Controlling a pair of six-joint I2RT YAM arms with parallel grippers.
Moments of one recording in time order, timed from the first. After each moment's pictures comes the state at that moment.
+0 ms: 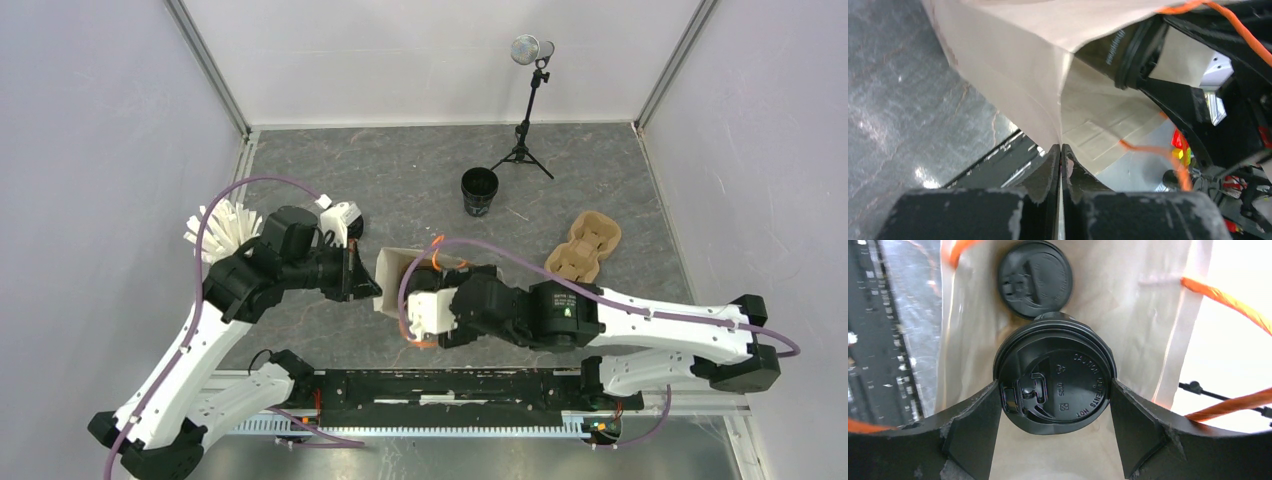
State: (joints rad) left arm -0.58 0.86 1.13 -1.03 0.42 -0.48; right arm 1.46 1.18 1.24 -0.88 0.44 -0.45
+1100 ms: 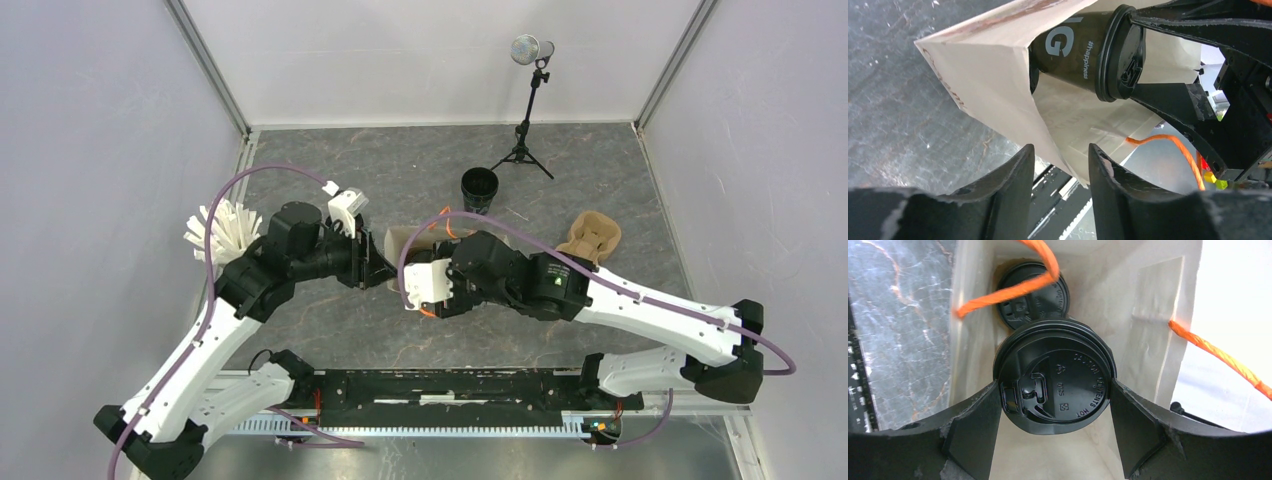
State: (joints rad) left arm -0.58 0.86 1.02 -0.71 0.39 -0.38; right arm 1.21 1.24 1.28 -0.77 0.26 -0.70
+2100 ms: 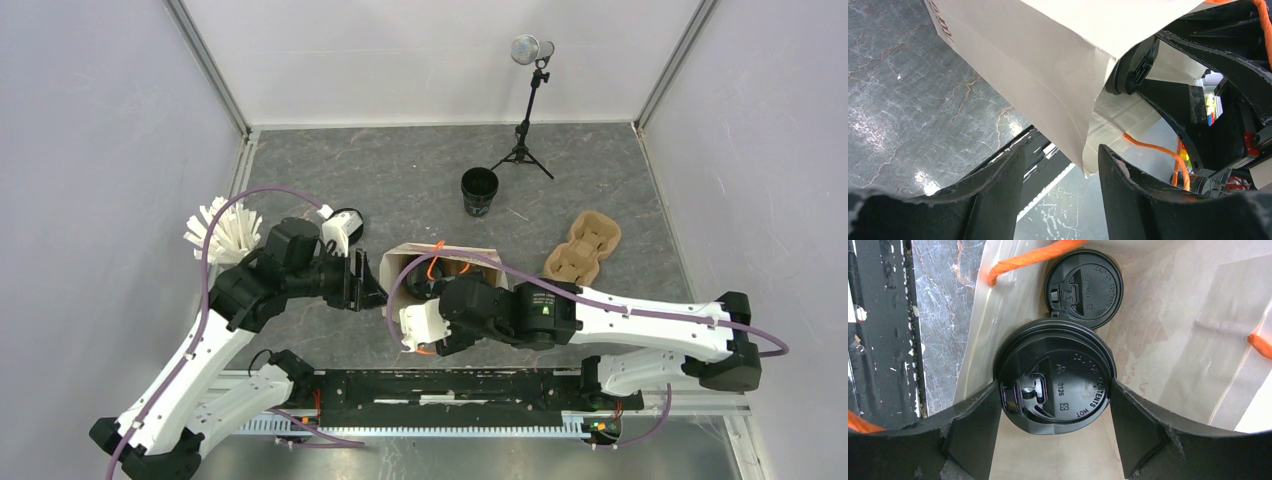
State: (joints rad) left arm -0.58 0.78 1.00 -0.93 0.42 -0.48; right arm 1.40 1.24 1.21 -0.86 0.33 -0.57
